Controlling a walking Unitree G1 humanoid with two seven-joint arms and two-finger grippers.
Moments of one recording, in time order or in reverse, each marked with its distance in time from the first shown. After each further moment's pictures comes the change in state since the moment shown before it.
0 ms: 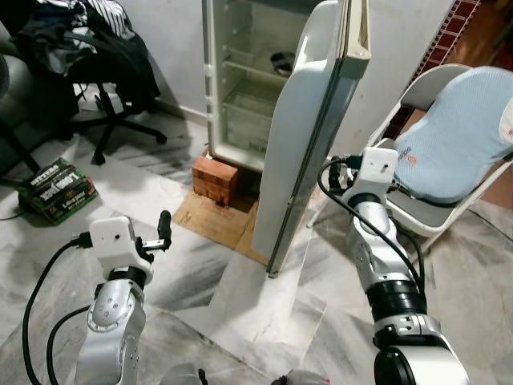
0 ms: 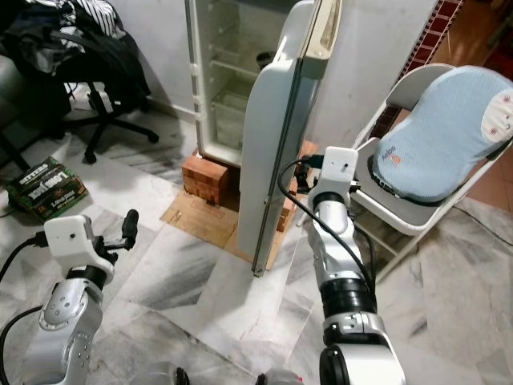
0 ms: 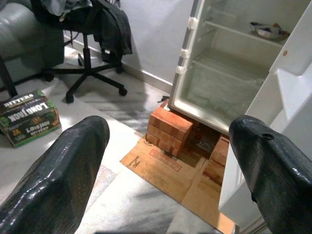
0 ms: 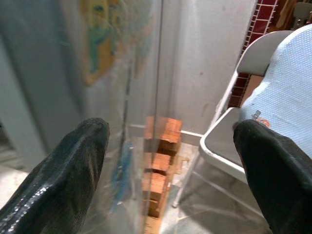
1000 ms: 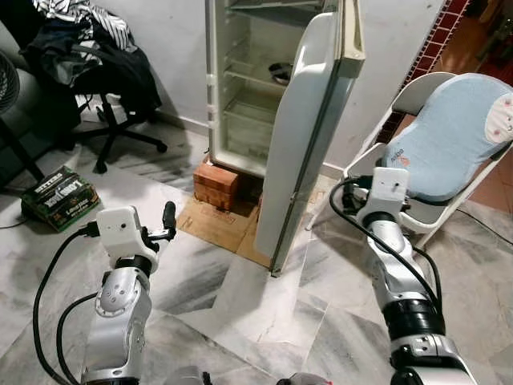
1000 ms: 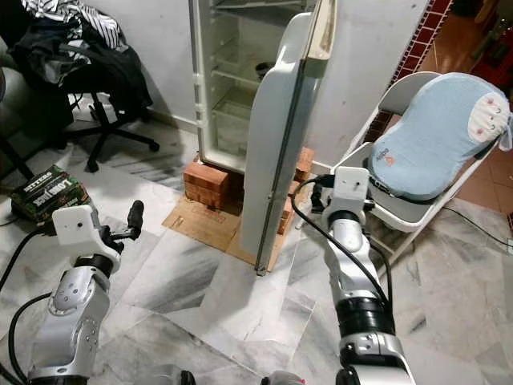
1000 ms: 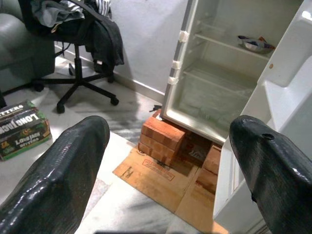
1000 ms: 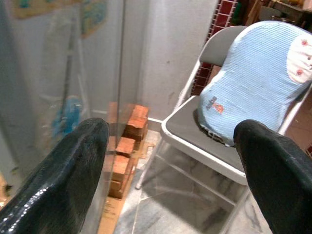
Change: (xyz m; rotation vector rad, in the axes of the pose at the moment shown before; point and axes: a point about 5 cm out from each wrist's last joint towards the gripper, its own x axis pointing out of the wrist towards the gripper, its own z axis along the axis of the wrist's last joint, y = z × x) left arm 0.014 -0.006 0.004 -0.013 -0.023 -0.017; right arm -0.020 -0.049 -0.023 -0.113 0.047 -0.072
